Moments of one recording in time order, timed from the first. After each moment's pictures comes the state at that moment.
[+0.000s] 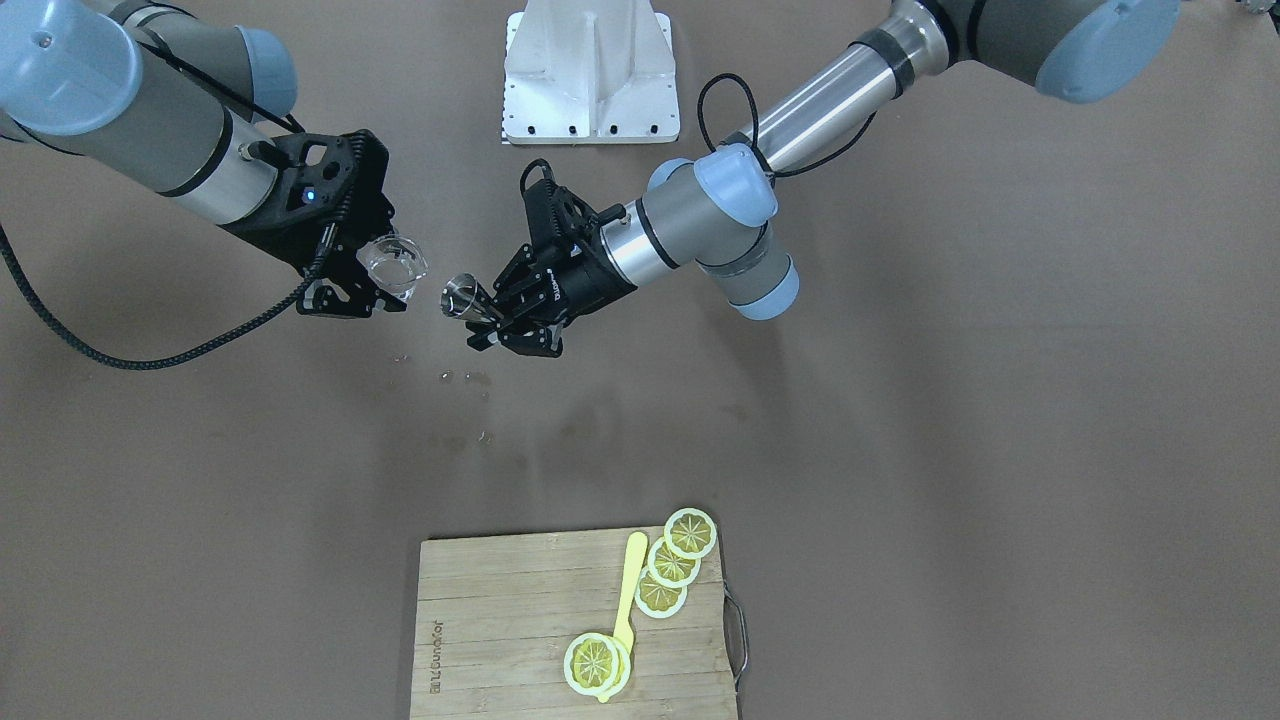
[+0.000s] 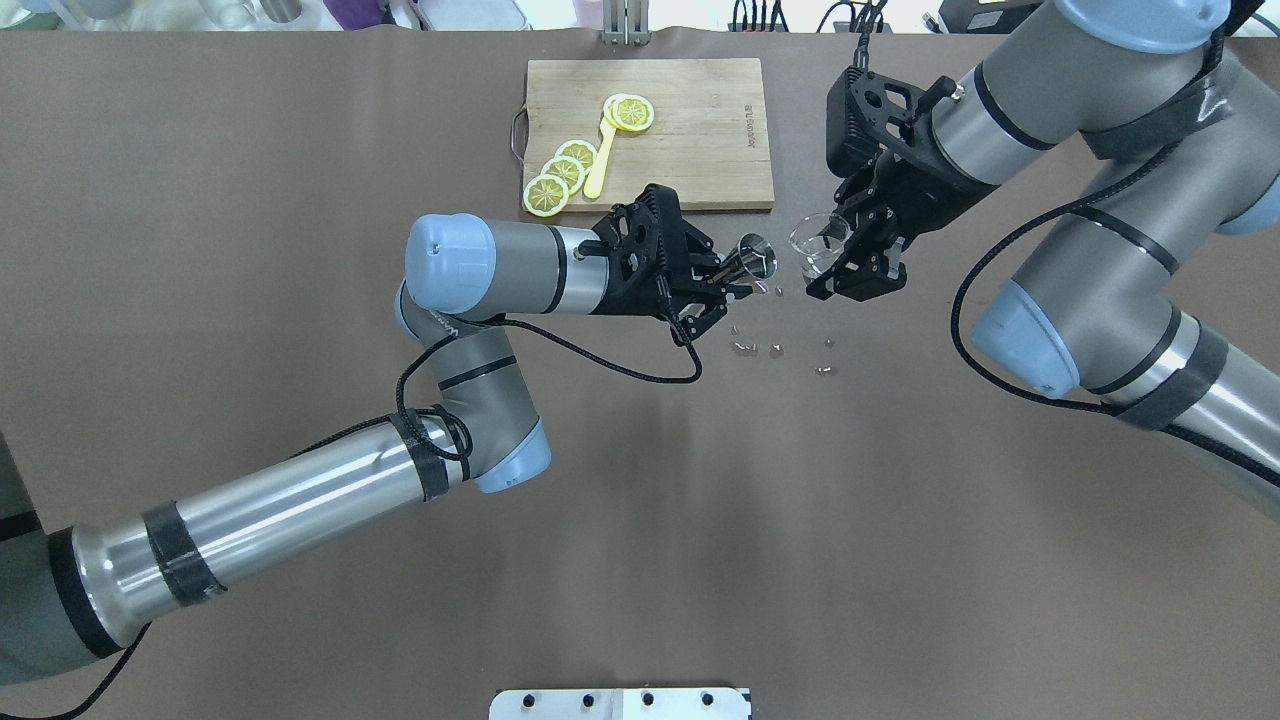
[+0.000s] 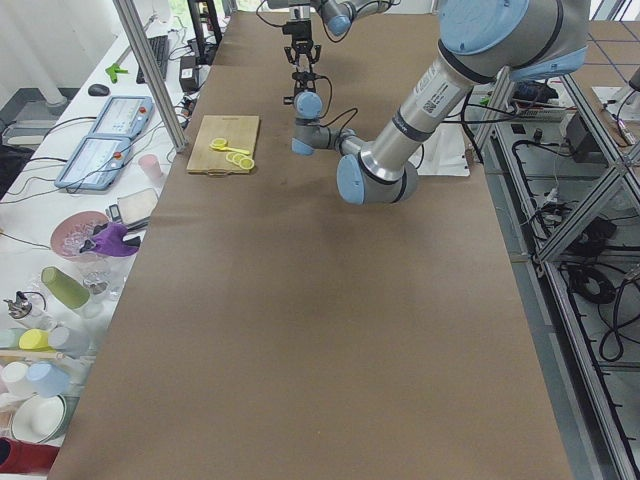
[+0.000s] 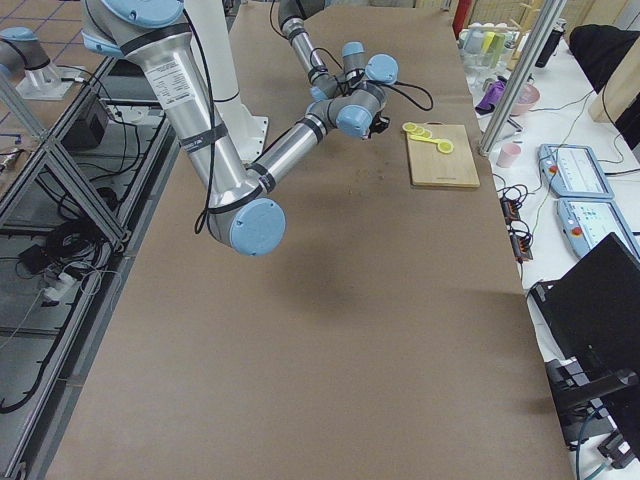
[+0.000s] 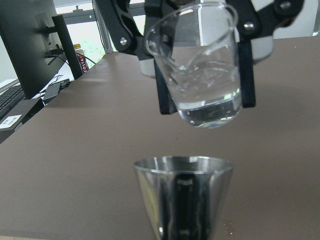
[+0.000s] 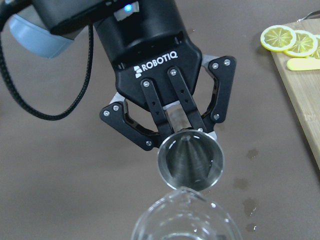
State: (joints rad) left arm -0.55 -2.49 -1.01 -3.05 -1.88 -0.10; right arm 0.89 -1.08 1.82 -1.38 2.42 -0.31
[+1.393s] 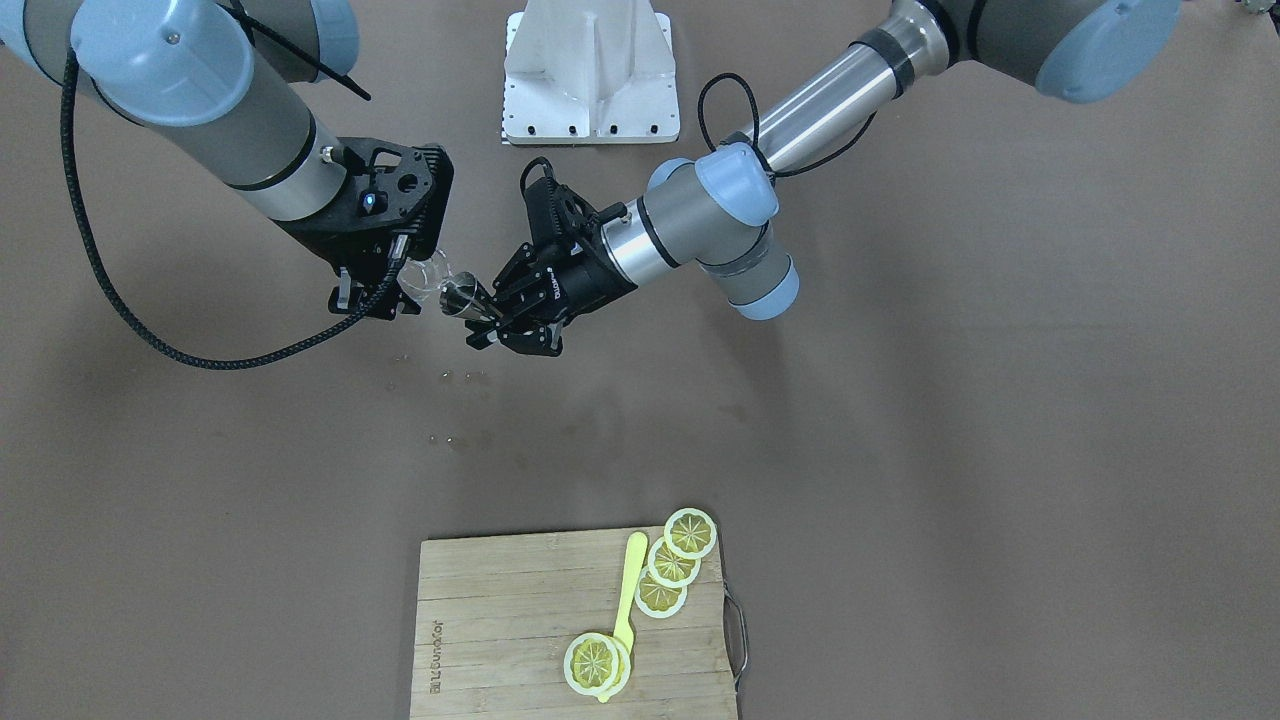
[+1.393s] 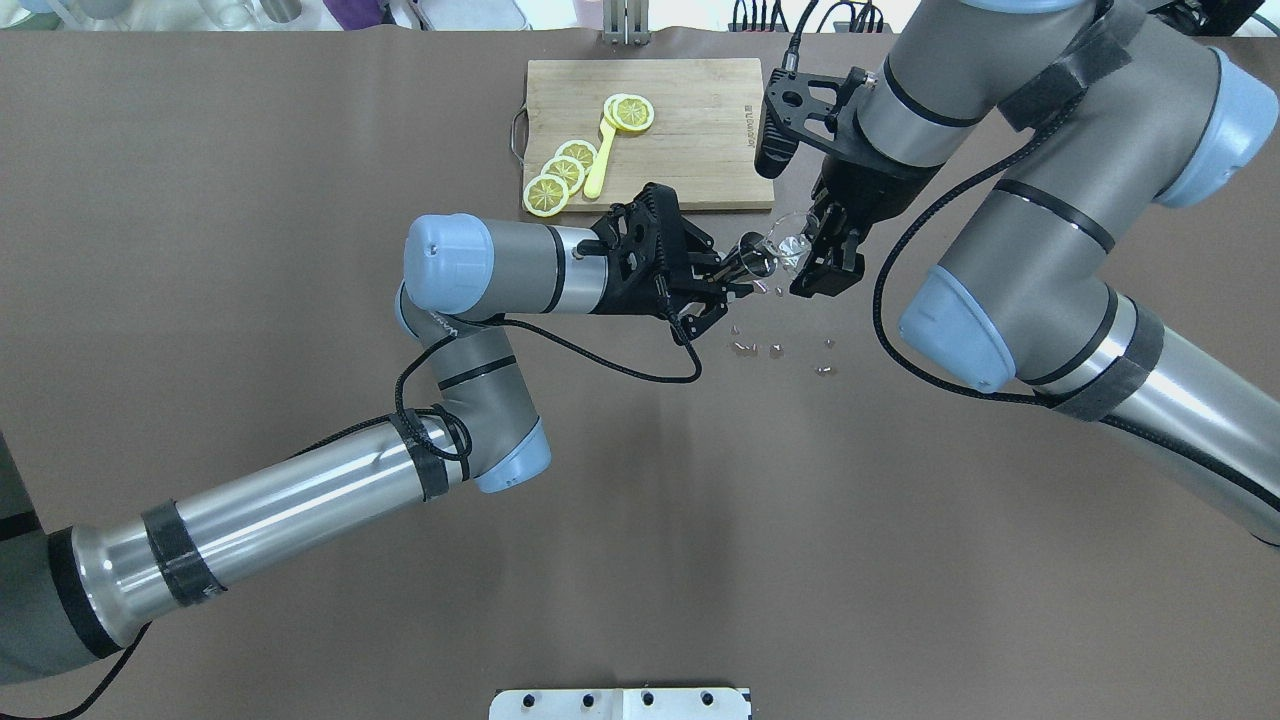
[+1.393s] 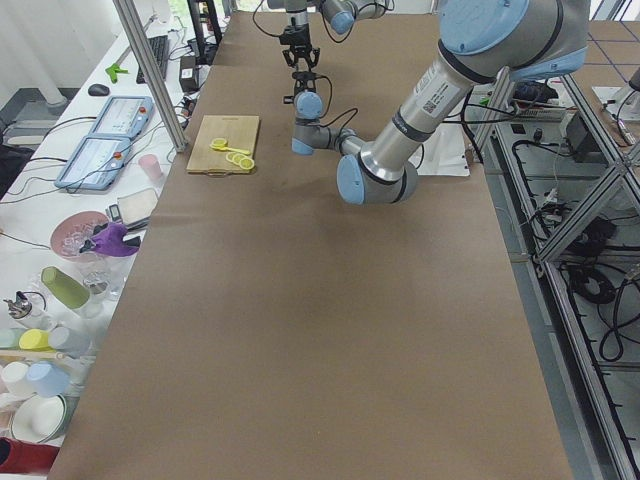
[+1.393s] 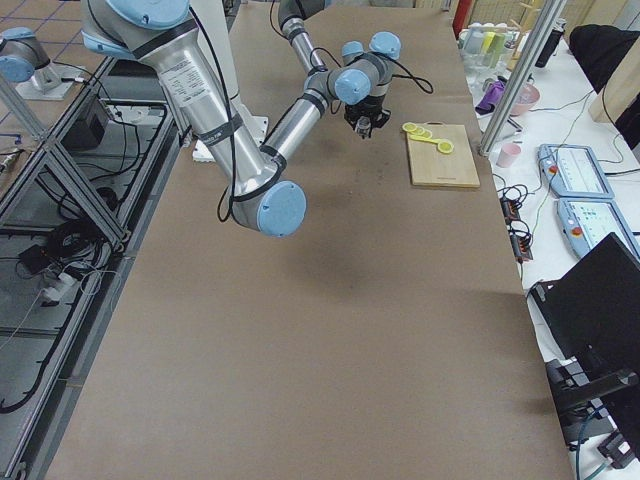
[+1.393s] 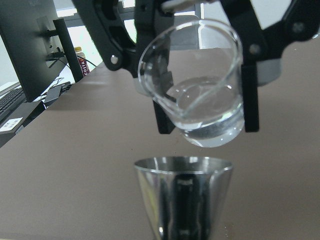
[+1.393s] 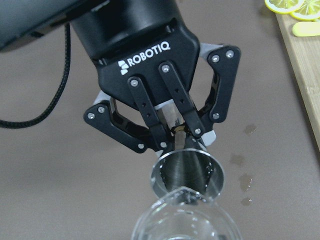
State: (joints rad) left arm -0.55 -2.49 -1.01 -3.06 -1.88 -0.10; right arm 0.85 -0.94 1.82 -1.78 2.30 -0.42
